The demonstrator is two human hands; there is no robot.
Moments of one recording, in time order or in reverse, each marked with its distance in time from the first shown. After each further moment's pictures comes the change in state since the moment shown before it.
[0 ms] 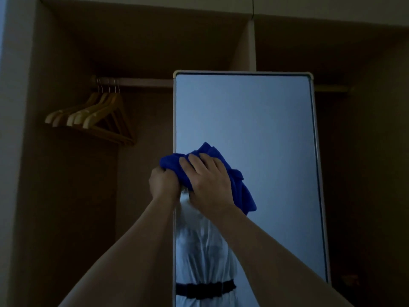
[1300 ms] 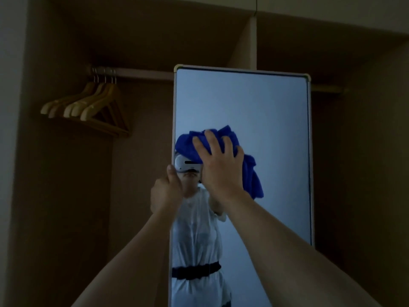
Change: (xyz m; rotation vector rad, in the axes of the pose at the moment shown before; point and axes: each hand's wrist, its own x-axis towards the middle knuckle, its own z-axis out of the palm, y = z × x) left_hand -0.022 -0.027 -0.003 0.300 -0.039 0.071; right_hand 0.012 0.024 -0.012 -0.207 -0.191 0.203
